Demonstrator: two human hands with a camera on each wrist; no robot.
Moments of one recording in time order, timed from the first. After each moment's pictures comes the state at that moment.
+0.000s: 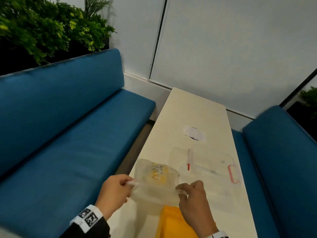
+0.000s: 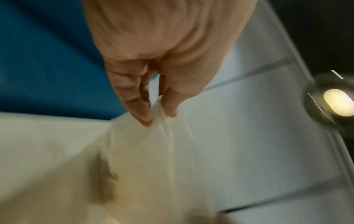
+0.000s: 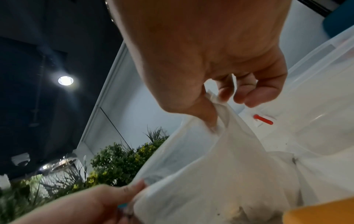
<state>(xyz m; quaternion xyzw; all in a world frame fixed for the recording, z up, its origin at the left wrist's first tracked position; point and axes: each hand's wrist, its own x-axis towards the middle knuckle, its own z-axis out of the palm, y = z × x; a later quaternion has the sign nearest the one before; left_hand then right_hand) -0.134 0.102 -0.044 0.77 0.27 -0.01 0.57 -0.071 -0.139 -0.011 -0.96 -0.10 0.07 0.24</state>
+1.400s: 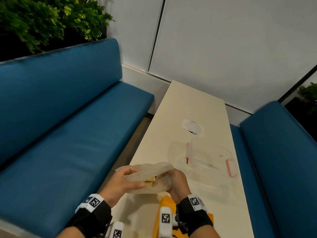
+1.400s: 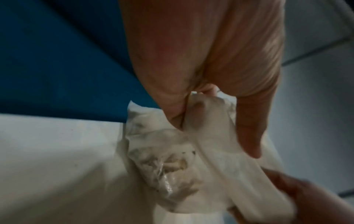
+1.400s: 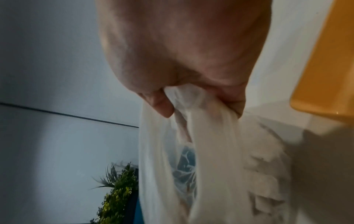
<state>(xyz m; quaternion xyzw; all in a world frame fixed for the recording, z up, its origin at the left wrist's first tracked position) -0.116 0.106 -0.090 0.60 0.16 -0.05 0.79 -0.028 -0.084 -0.044 -0.75 0.10 0.22 0.61</state>
